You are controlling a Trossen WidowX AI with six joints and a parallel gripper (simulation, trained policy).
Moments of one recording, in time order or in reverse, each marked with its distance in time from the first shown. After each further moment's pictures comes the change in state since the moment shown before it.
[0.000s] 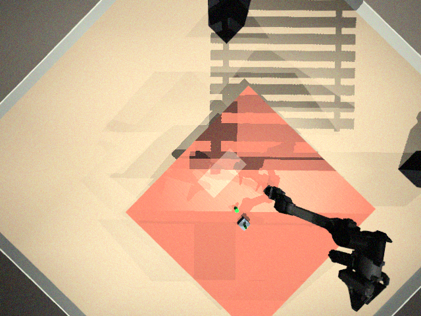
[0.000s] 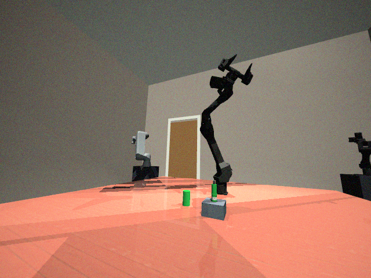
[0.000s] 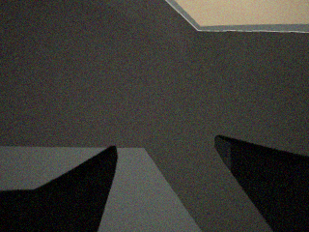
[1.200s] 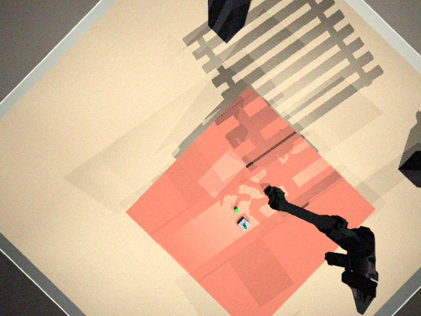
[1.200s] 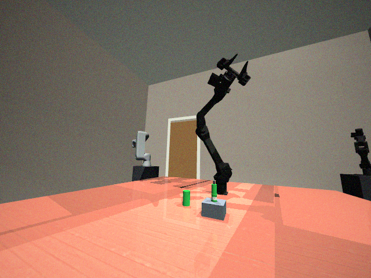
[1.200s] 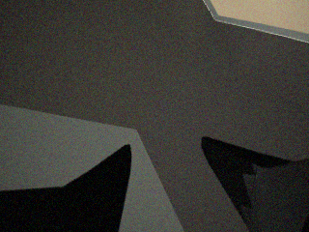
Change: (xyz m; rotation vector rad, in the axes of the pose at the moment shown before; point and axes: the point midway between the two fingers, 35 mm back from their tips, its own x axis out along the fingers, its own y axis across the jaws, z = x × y) arm 0.000 0.010 -0.002 -0.183 0.125 0.031
